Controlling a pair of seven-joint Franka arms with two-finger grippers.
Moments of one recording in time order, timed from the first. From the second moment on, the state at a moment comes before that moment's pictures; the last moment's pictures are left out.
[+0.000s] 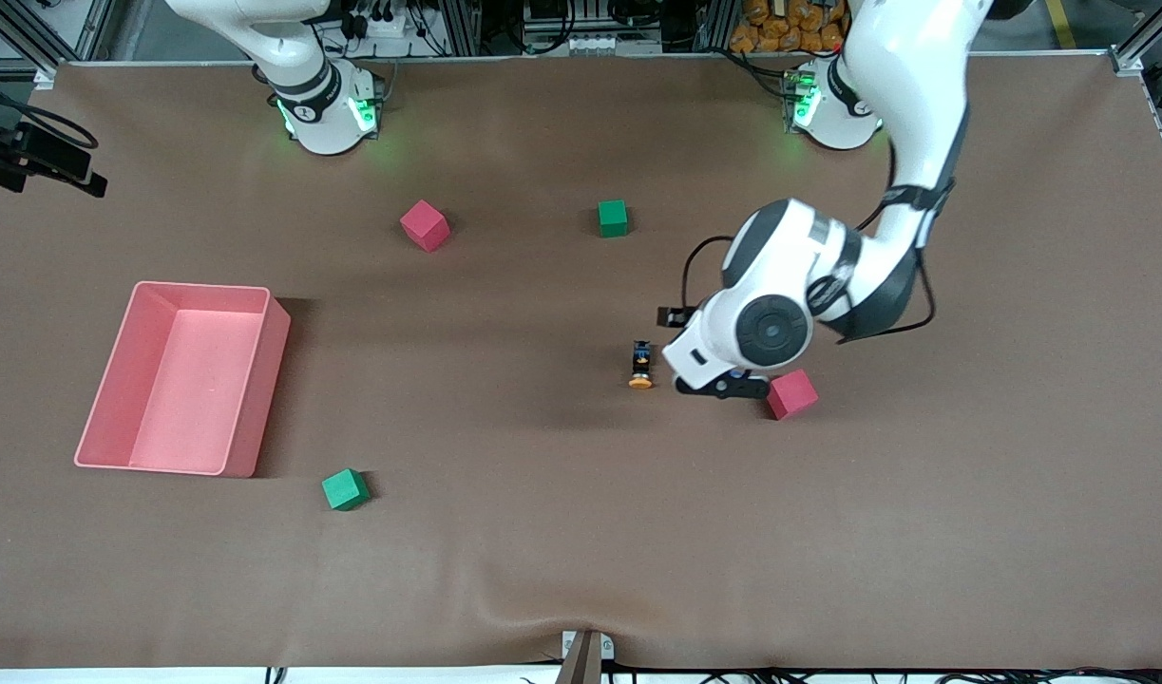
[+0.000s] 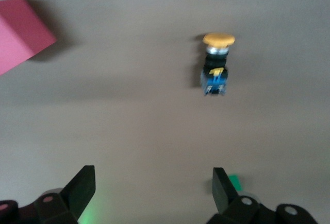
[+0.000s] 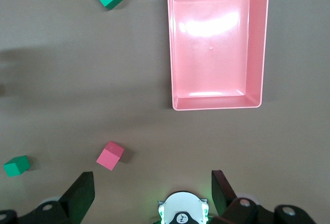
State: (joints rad) left arm -0.48 0.64 -0.08 -1.39 -0.17 1.69 -0.44; right arm 0.03 -0.05 -0.09 -1.48 0.06 1.30 0.06
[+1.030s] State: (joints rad) left arm -0.54 0.83 -0.08 -1.36 -0.17 1.95 -0.49; right arm 0.03 -0.05 -0.08 -1.47 -0.03 1.37 0.07
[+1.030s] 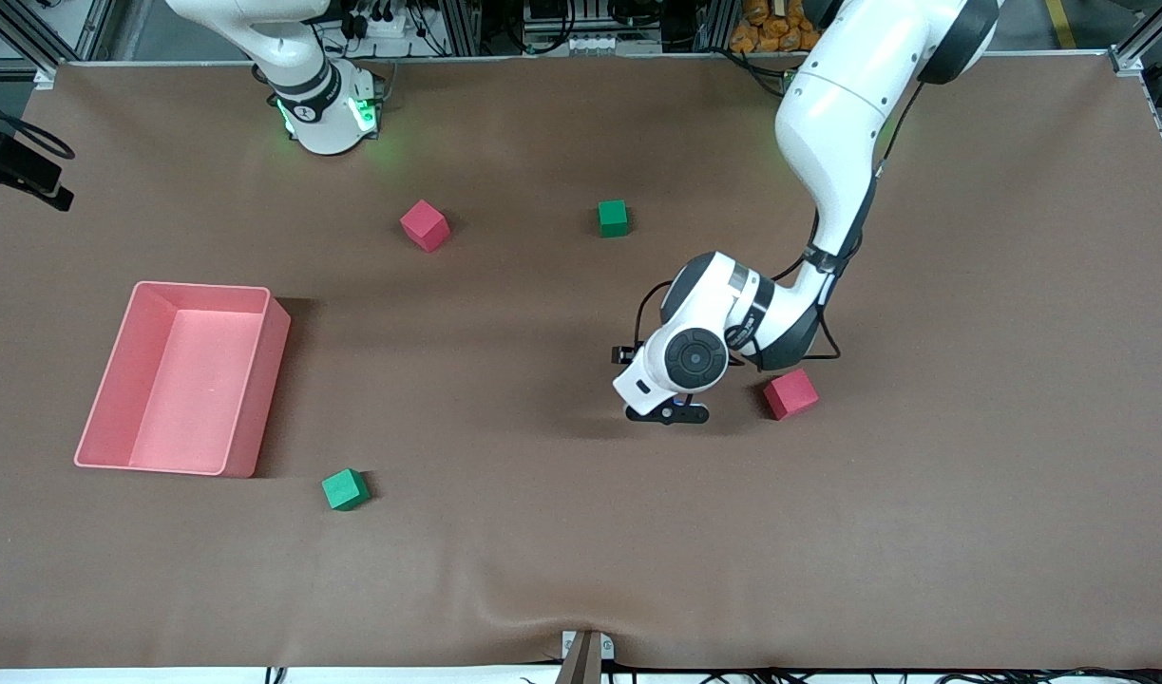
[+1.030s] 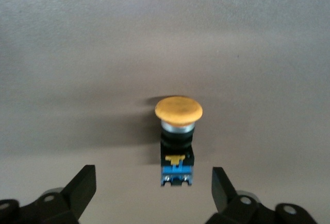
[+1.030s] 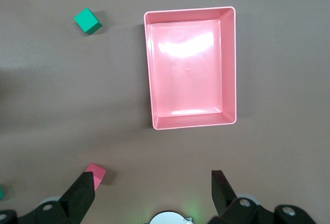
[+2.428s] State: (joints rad) left arm -0.58 0.89 -0.07 -1.34 -0.17 2.00 -0.57; right arm 0.01 -0.05 -0.09 -1.47 0.01 1.37 0.07
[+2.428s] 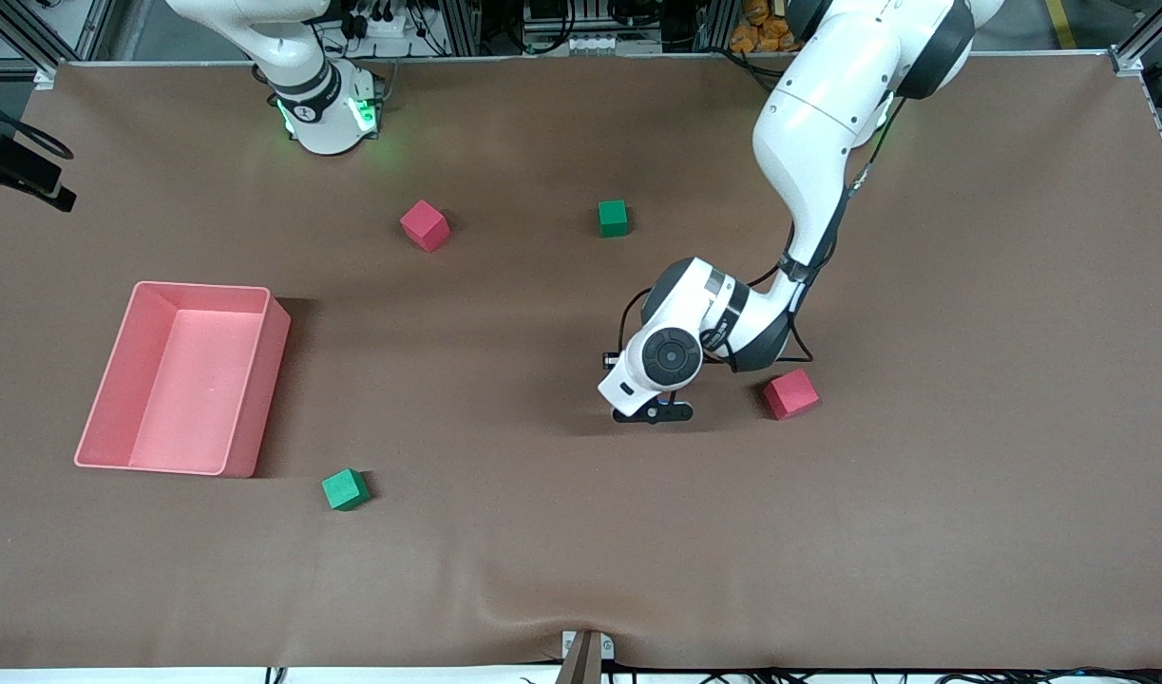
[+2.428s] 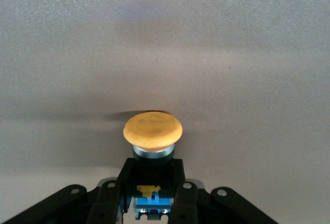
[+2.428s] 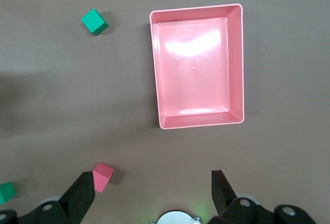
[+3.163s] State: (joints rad) left arm -0.60 0.86 -0.06 -1.26 -0.10 2.01 -0.59; right arm 0.01 -0.05 -0.08 -1.47 0.01 1.37 0.07
